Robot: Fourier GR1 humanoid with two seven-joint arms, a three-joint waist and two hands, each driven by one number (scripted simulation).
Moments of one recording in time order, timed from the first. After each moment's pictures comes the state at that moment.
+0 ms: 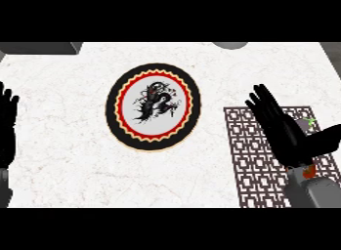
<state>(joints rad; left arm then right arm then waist) -0.09 0.50 -0.03 -1.53 0.38 0.45 -0.03 -0.16 -0.28 0.19 -1.53 -0.44 -0.05 0.04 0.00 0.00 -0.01</state>
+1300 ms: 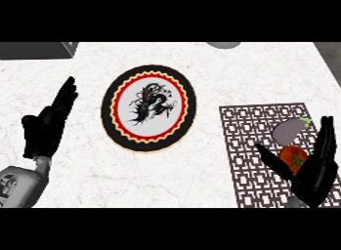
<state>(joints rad) -0.23 0.47 -0.26 -1.43 0.23 0.29 0.05 0.06 -0.23 0.18 -1.54 0.75 -0.98 0.26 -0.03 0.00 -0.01</state>
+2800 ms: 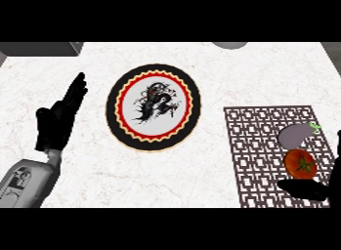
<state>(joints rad) -0.28 0.37 -0.21 -1.39 0.14 0.23 0.07 0.12 -0.20 0.07 -1.99 0.98 0.03 1.02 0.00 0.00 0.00</state>
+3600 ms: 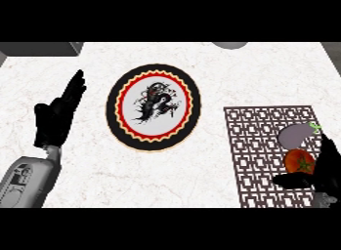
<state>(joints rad) -0.29 0.30 -0.10 -1.37 0.05 0.14 0.08 0.06 -0.15 -0.03 -1.70 0.95 -0.01 0.90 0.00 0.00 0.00</state>
